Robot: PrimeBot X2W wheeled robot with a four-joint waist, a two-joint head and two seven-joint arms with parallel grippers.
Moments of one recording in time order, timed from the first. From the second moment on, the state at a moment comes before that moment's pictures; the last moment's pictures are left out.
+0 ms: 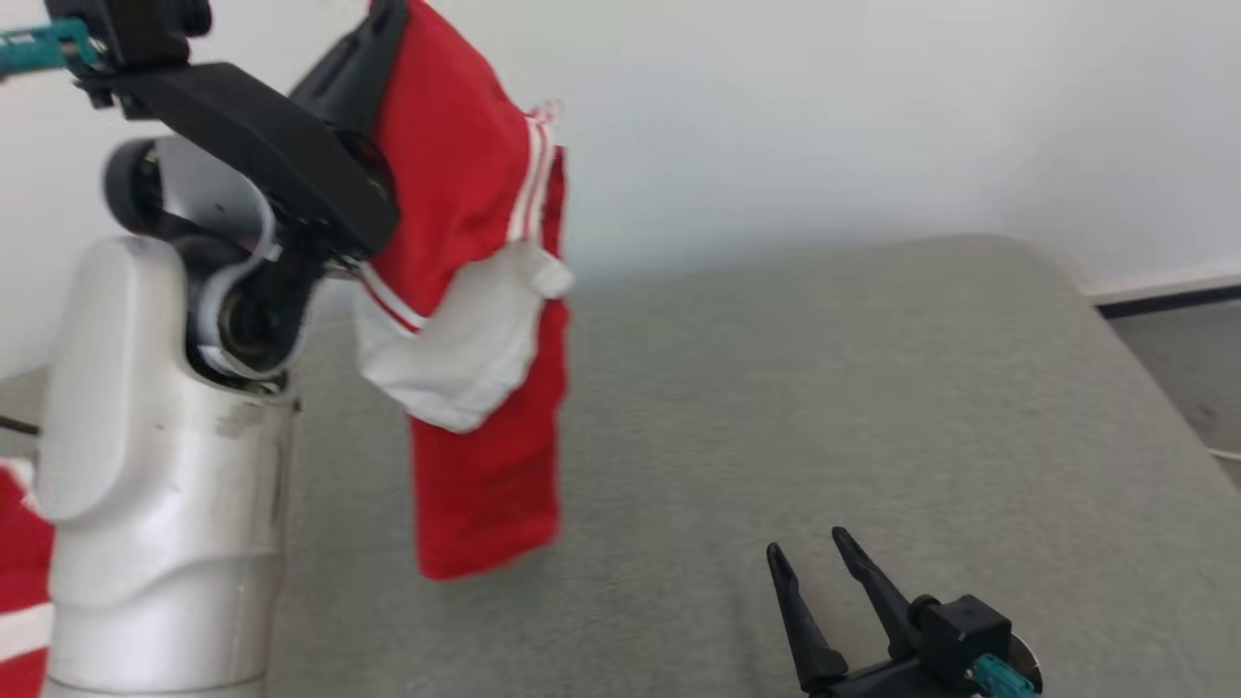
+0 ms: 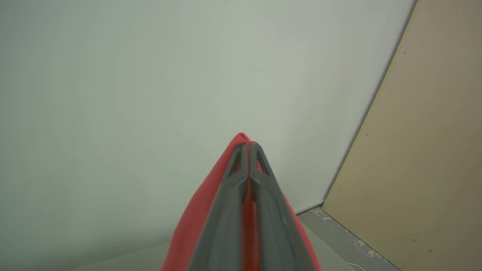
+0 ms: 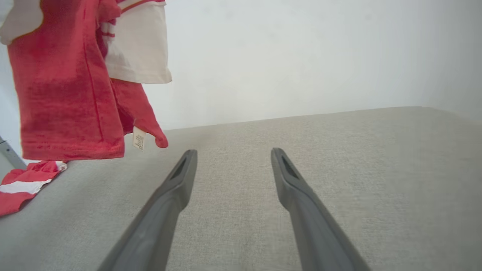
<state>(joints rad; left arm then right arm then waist) -0.91 0.09 -0.07 0.31 -0.63 -0.13 0.39 -0.09 -0.05 0.29 0.33 0.24 0.13 -0.24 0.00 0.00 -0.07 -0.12</state>
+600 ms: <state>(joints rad) -0.64 0.06 -0.26 0.62 -0.52 -0.07 0.13 -0.08 -0.05 0.28 0.25 0.24 0.13 -0.21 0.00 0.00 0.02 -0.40</state>
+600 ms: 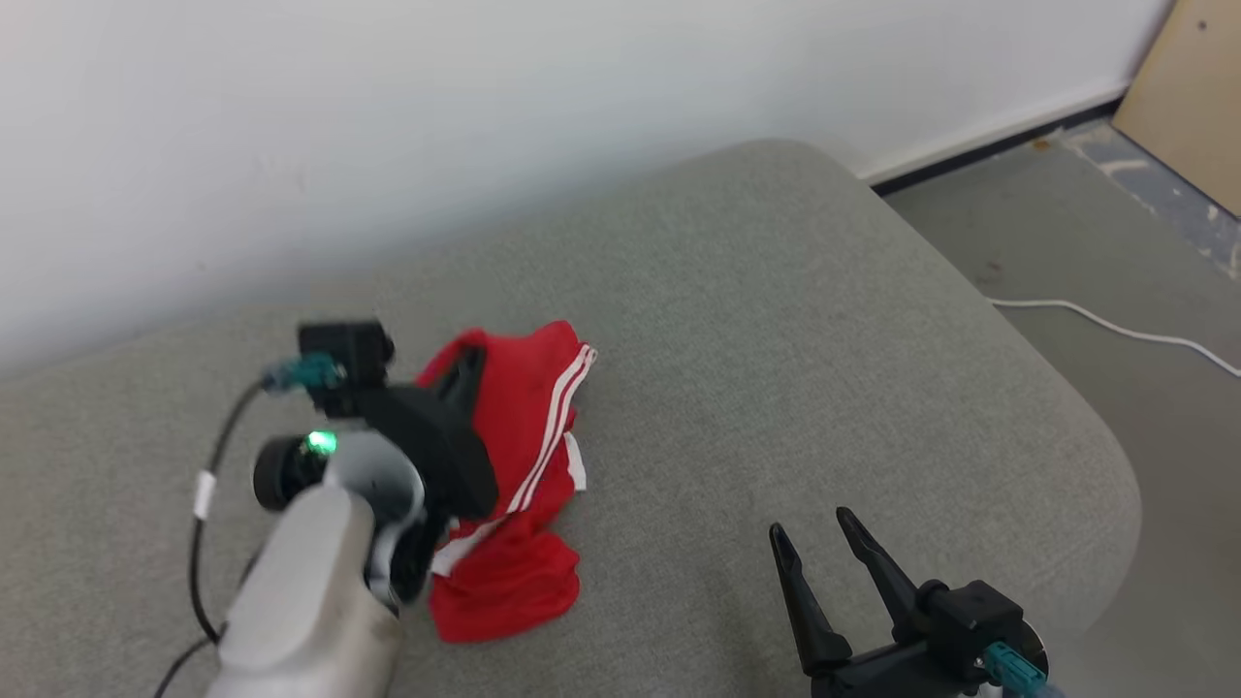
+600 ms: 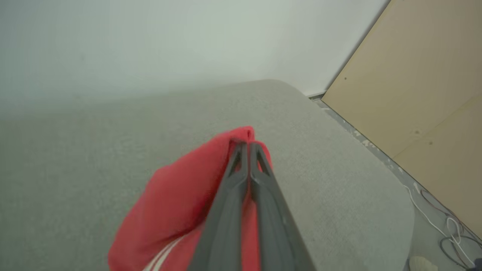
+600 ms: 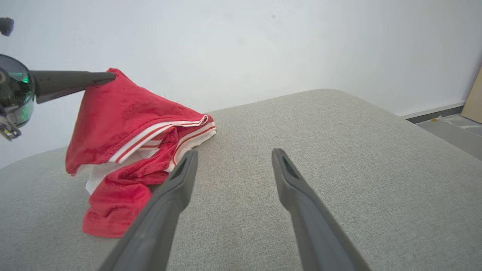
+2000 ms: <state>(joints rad) 0.14 0.13 -0.01 0.15 -0.31 -0.02 -0.26 0.02 -0.05 0.05 0.29 0.24 0.13 -0.21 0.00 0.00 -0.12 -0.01</state>
